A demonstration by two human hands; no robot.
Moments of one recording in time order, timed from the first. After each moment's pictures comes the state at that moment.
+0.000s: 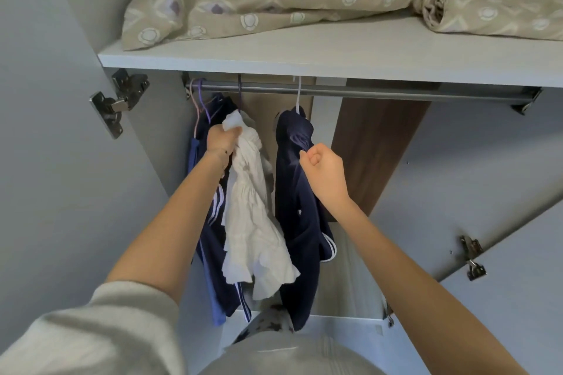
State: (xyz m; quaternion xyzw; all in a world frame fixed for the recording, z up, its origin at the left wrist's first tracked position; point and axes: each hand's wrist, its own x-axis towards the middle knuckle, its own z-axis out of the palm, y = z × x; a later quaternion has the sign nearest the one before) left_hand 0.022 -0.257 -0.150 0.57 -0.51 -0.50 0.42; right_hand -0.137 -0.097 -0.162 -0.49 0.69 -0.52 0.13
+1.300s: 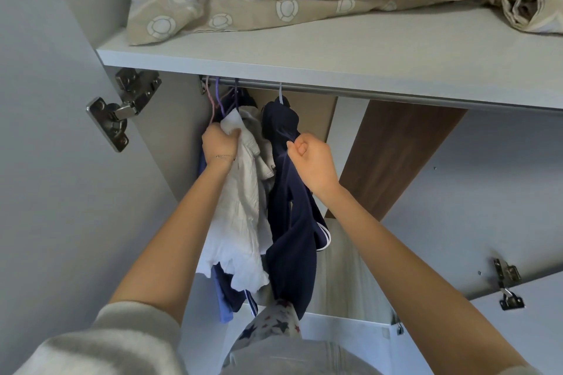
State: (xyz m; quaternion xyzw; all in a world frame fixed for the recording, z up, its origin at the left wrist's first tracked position) left_hand 0.051 -0.300 -0.172 0.65 -0.58 -0.32 0.38; right_hand -0.114 -0.192 -0.177 -0.57 0.67 -0.45 0.15
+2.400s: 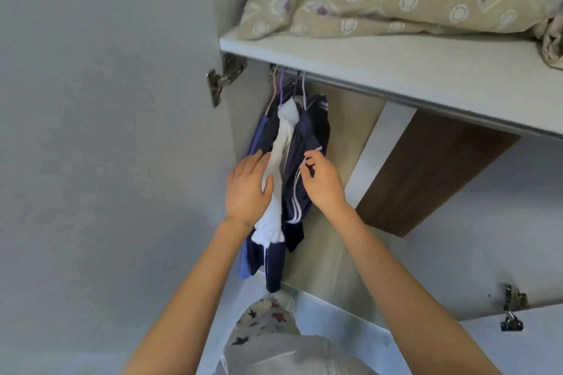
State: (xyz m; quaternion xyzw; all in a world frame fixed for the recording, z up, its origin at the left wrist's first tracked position) left_hand 0.115 -0.092 -0.180 0.60 -0.74 -0.09 0.29; right_hand -0.057 -0.109 -0.171 -0.63 0.66 -0.32 0.24
